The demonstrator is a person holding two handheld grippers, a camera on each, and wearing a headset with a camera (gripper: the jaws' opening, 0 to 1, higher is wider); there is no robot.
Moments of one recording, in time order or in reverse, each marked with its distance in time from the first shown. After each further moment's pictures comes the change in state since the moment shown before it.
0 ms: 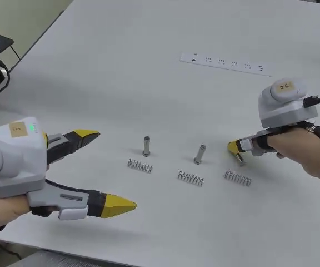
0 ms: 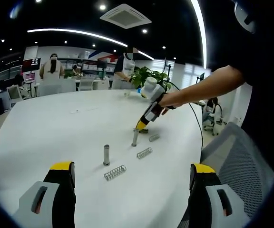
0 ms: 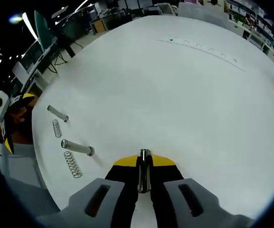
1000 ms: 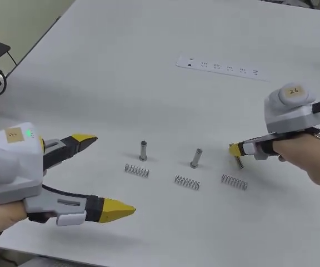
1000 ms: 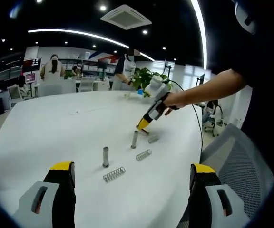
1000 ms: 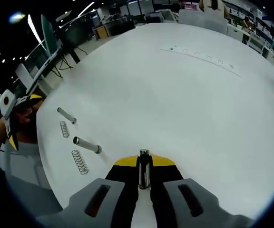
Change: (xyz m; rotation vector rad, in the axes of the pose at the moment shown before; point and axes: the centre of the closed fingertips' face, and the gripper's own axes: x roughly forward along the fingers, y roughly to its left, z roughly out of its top) left arm 0.000 -0.002 0.005 -0.003 -0.009 0.002; right arm -0.023 0.003 0.006 -0.012 -0.066 0.017
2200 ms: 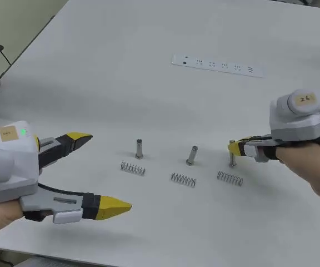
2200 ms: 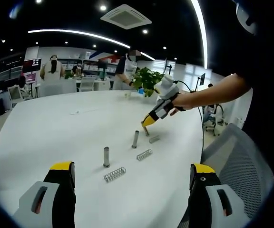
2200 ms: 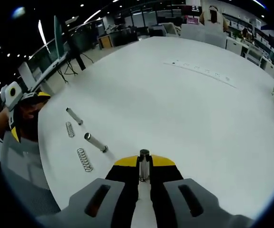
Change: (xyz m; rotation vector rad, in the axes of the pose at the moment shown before) left arm 0.002 0.000 0.000 0.003 0.004 0.007; right arm -0.019 0.010 0.000 -0.050 -0.129 -0.018
